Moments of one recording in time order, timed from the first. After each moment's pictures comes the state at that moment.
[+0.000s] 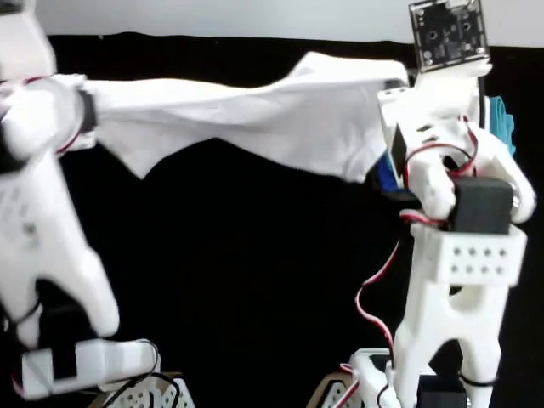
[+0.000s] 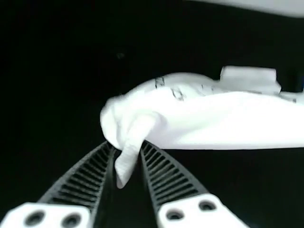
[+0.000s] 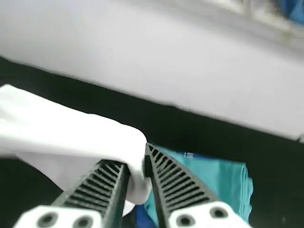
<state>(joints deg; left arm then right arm) -21.0 -9.5 -45.3 101.4 -5.2 -5.4 -26.7 -14.8 68.0 18.2</state>
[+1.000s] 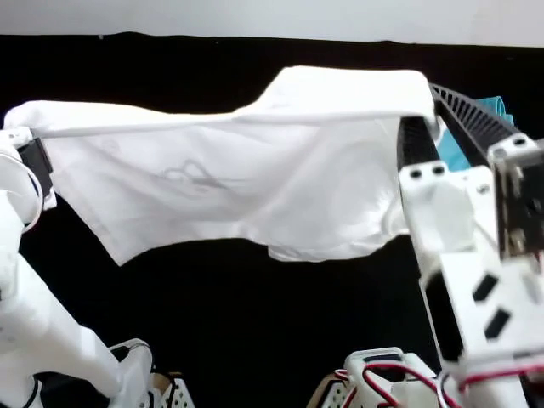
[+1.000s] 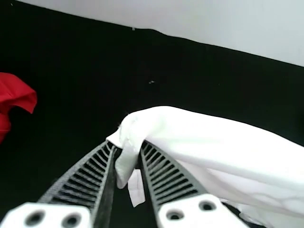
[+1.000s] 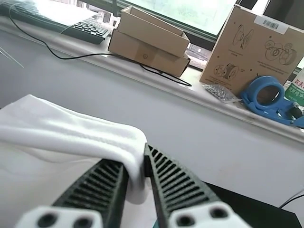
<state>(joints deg) -29.2 -27.2 -36.3 101.5 -5.2 -11.9 -26.9 -62.4 97.9 18.2</state>
